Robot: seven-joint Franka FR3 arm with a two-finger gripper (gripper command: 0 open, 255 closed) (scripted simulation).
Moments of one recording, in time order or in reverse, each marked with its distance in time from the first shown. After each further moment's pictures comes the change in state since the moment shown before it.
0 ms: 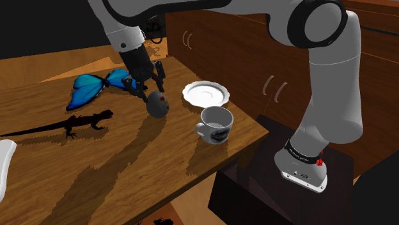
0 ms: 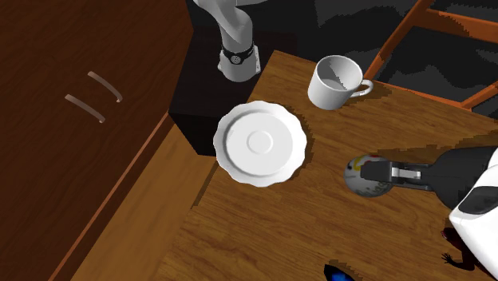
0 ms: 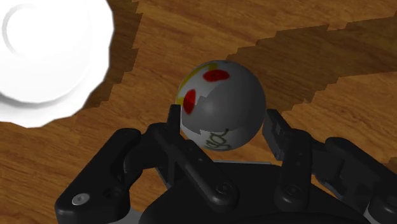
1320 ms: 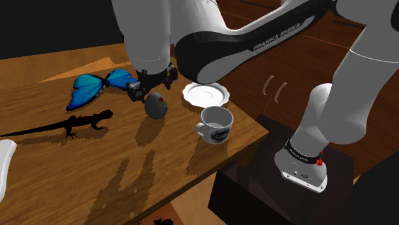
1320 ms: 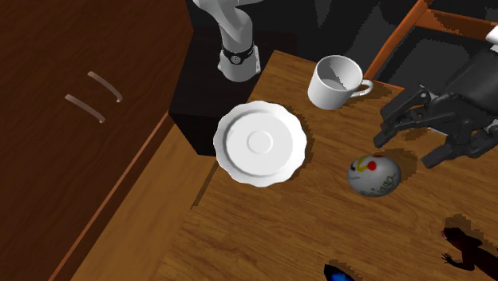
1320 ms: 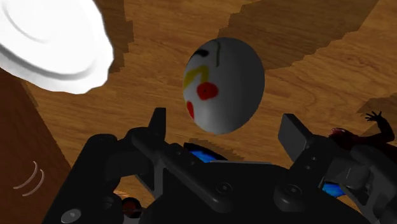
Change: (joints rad) arm 0.071 -0.461 0.070 -0.652 -0.415 0.547 0.519
